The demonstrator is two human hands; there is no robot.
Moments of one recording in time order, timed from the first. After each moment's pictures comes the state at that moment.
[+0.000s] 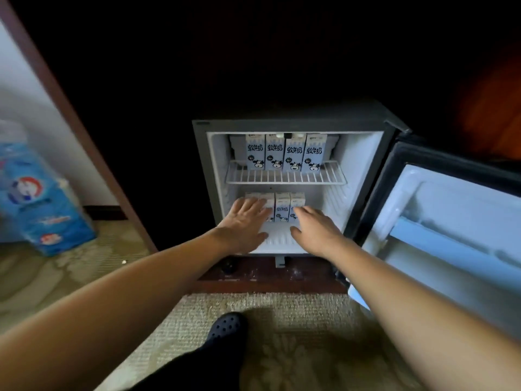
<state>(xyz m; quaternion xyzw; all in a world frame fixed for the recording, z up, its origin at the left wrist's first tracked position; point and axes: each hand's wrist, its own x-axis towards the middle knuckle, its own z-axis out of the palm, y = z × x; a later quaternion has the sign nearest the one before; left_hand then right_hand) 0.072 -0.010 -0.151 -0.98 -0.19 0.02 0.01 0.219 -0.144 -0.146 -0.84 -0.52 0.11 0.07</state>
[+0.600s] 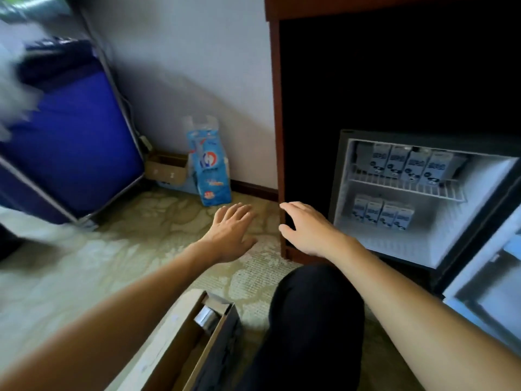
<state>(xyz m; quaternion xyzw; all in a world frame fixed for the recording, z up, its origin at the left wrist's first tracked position) -0.270 -0.097 -0.071 -0.89 -0.45 -0.03 -0.01 -0.057 -0.165 -0.034 -0.65 -0.73 0.16 0.14</state>
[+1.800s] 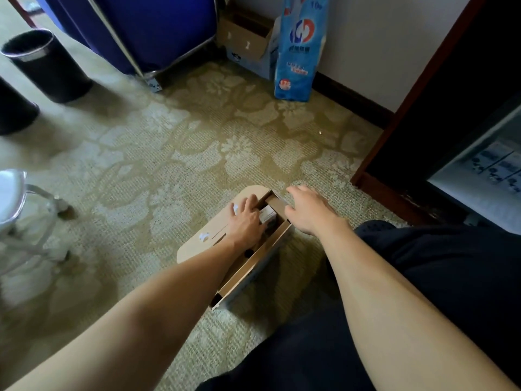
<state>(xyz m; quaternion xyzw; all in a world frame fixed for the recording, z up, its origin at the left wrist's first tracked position) -0.417 -0.172 -0.318 -0.73 -0.67 0.03 -0.14 -0.246 -0.154 -0.189 -0.60 -0.75 0.27 -0.06</state>
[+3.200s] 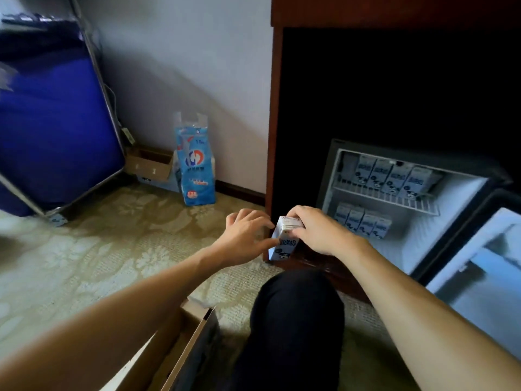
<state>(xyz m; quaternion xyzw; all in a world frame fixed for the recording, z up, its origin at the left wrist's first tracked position) -0.225 -0.098 -0.090 -0.89 -0.39 -0.20 -0.11 -0.030 -0.172 -0.016 -0.68 -0.69 0.19 0.14</state>
